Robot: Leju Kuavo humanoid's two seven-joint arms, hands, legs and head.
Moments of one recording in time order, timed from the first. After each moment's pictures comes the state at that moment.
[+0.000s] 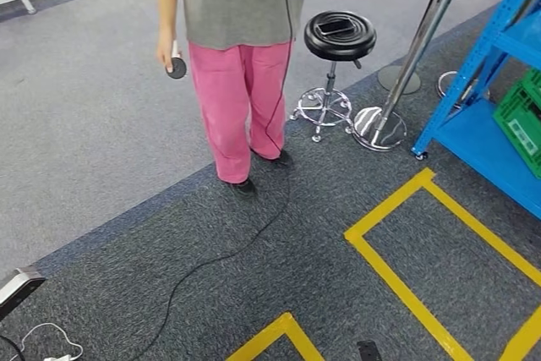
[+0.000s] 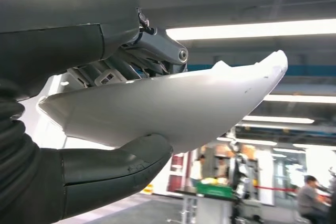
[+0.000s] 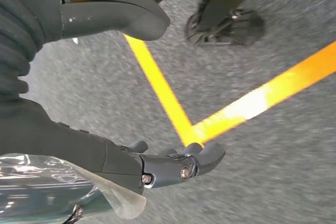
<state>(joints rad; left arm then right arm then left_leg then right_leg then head) 0.24 0.37 0.14 -1.77 -1.24 0.53 -0.06 -0.01 0.19 -0.63 -0.20 0.79 -0.22 -0.15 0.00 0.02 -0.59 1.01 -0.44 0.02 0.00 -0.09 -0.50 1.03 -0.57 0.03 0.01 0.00</state>
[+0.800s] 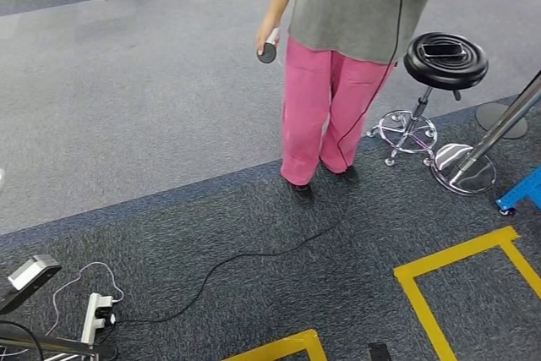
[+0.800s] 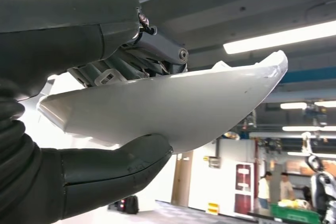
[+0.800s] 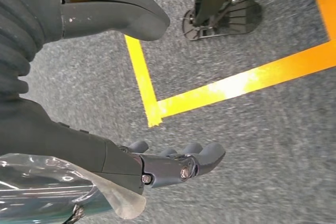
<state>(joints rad) 0.14 0.34 0.07 -1.74 -1.28 0.52 -0.06 0.00 0.17 -0.68 -0.22 0.77 -0.21 -0.18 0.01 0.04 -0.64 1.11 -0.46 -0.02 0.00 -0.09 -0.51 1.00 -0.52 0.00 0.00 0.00</state>
